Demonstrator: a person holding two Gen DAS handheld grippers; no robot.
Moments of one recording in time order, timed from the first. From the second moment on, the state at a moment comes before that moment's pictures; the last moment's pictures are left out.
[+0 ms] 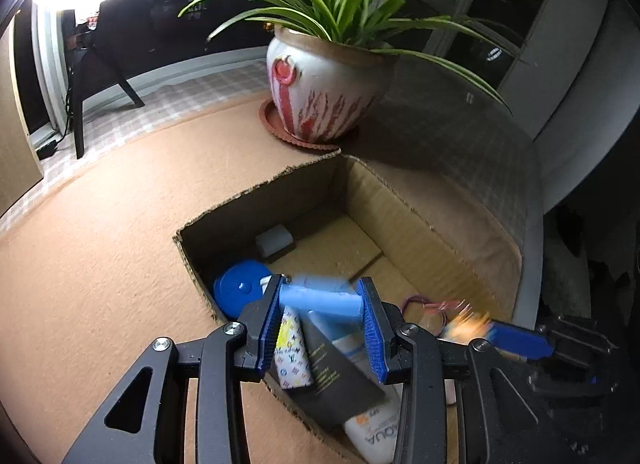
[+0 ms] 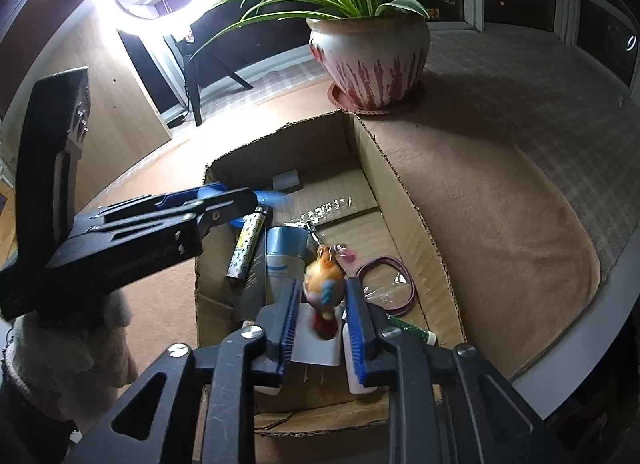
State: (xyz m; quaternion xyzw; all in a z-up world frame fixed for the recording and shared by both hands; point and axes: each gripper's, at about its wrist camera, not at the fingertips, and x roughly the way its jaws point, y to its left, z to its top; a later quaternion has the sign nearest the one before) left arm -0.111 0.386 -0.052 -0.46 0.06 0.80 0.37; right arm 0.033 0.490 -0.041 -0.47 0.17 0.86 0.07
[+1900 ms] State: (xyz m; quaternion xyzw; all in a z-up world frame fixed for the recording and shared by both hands) left arm -0.168 -0.031 -0.048 -0.48 -0.06 0.87 0.08; right arm -0.063 0.270 -0.040 -0.51 0.04 0.86 -0.10
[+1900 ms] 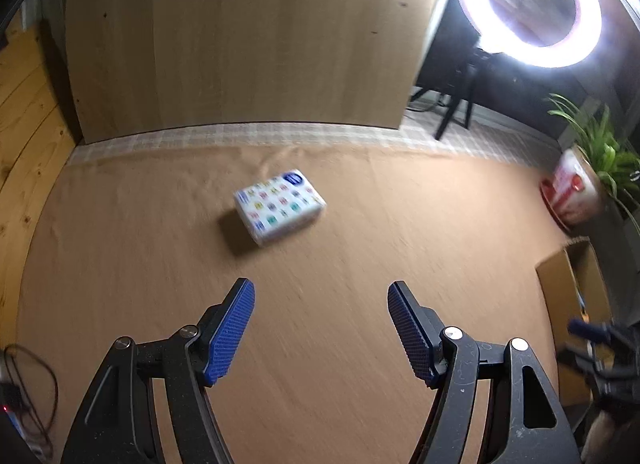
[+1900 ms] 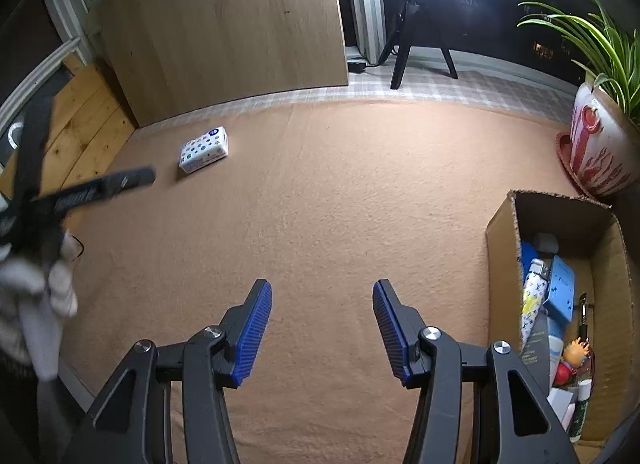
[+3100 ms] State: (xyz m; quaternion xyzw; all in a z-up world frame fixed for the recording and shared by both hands) left arm -0.207 0.008 -0.135 -0.54 -0.12 0.83 0.09; right arm -0.044 0.299 -0.067 -0.54 0.09 0.83 -0.08
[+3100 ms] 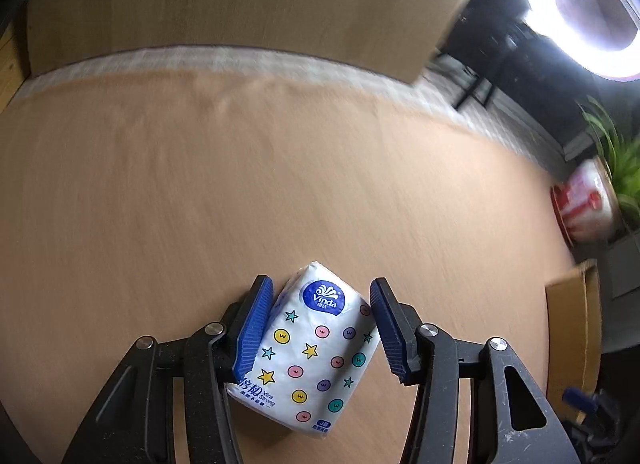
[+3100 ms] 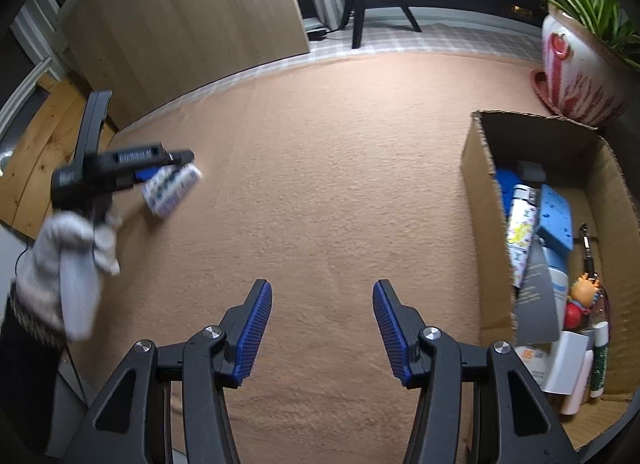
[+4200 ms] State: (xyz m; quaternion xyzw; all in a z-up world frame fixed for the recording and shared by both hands) left arm -0.058 0.045 -0.097 -0.52 -0.04 0.84 0.16; right arm -0.041 0.269 -0.087 -0.56 0.17 0.81 -0.12
